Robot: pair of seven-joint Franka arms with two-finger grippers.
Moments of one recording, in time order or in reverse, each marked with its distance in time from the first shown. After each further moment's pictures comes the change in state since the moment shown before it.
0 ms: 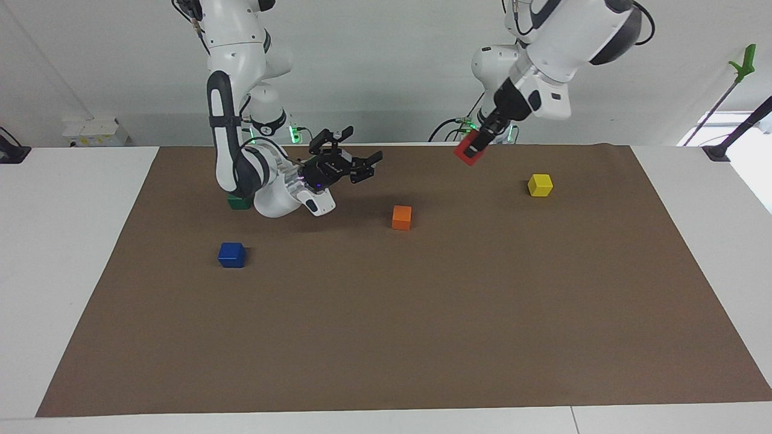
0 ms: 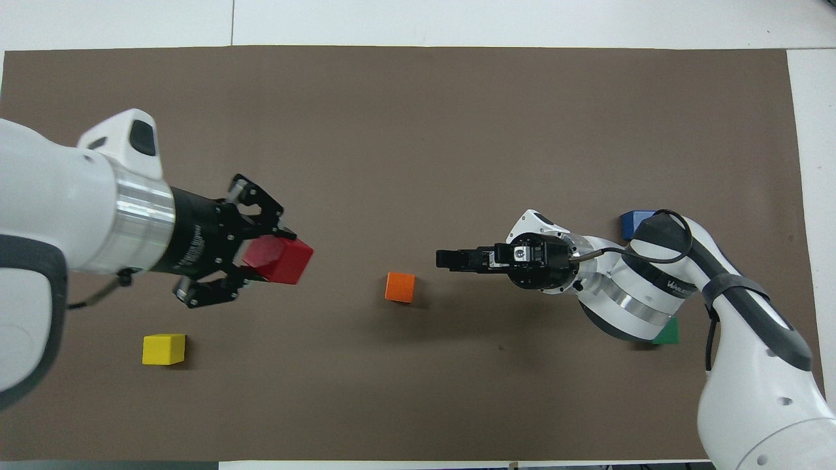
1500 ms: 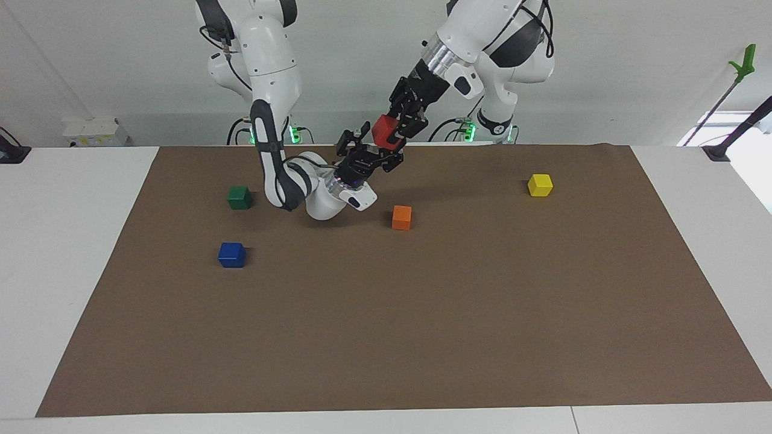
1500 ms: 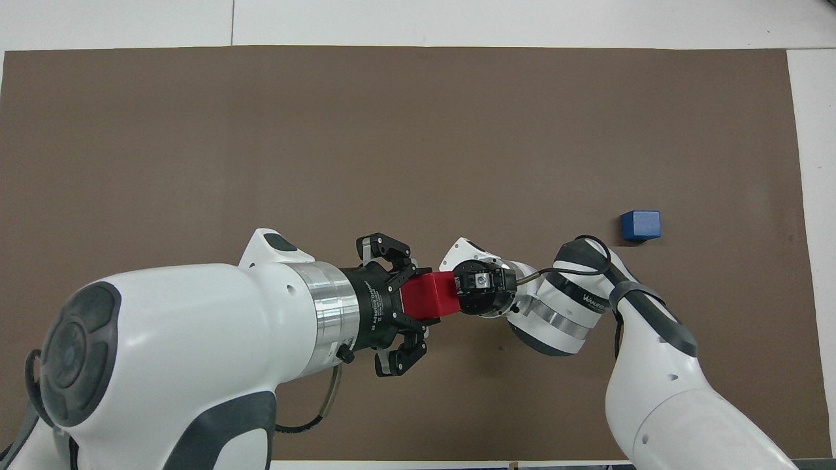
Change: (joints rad) left arm -0.149 -0.087 -0.095 -0.202 -0.149 0.403 -0.726; right arm 0.142 0.142 0.058 0.031 0.259 -0.216 -0.001
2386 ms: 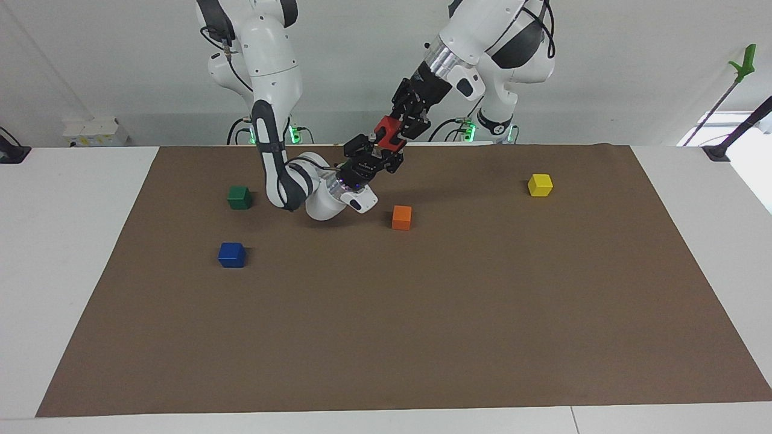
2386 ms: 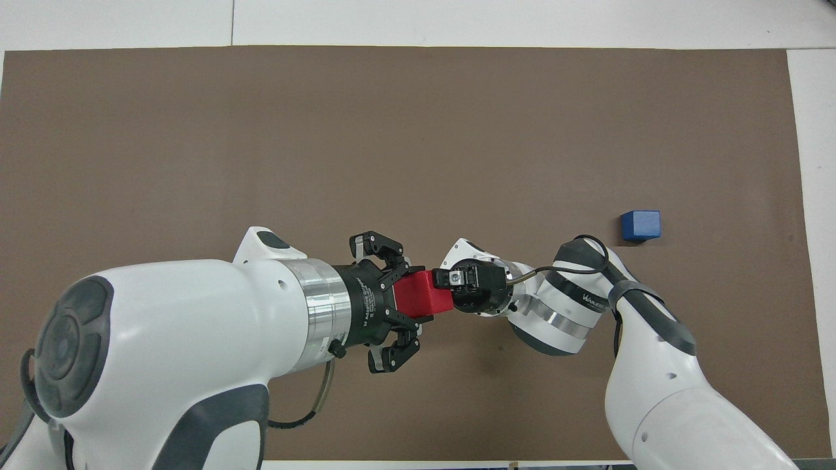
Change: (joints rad) left arm 0.002 -0.003 0.012 -0.013 -0.003 -0.003 0.010; right arm -0.002 0.004 -0.001 0.000 -0.016 0.048 0.003
